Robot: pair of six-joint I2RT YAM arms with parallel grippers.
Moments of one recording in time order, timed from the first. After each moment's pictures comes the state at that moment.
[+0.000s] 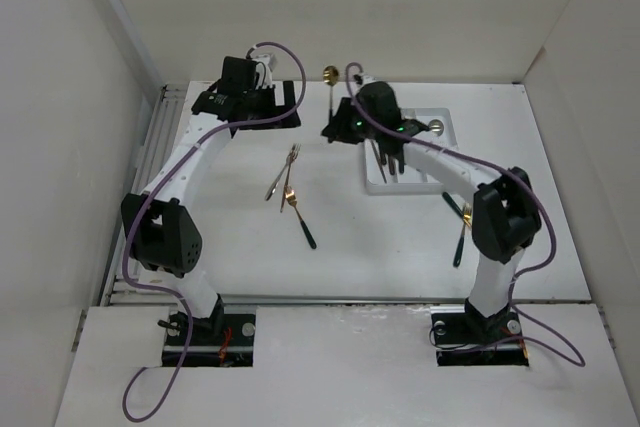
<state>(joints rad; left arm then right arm) -0.27 1.69 1.64 -0.68 0.21 -0.26 0.62 1.89 1.53 -0.10 -0.17 0.66</state>
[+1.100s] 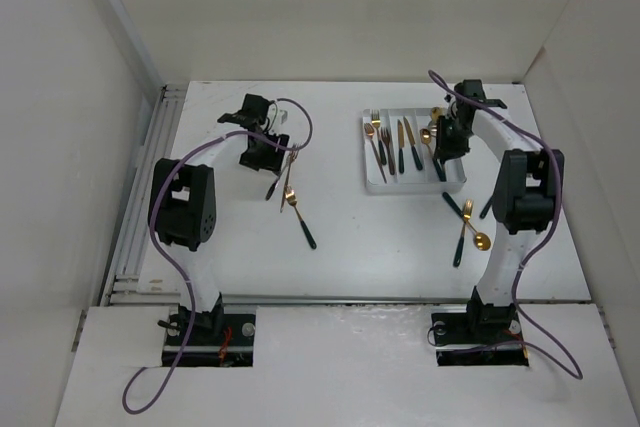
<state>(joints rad) -0.25 1.91 1.45 -0.68 0.08 0.03 0.01 2.01 1.62 -0.76 -0.11 0.11</state>
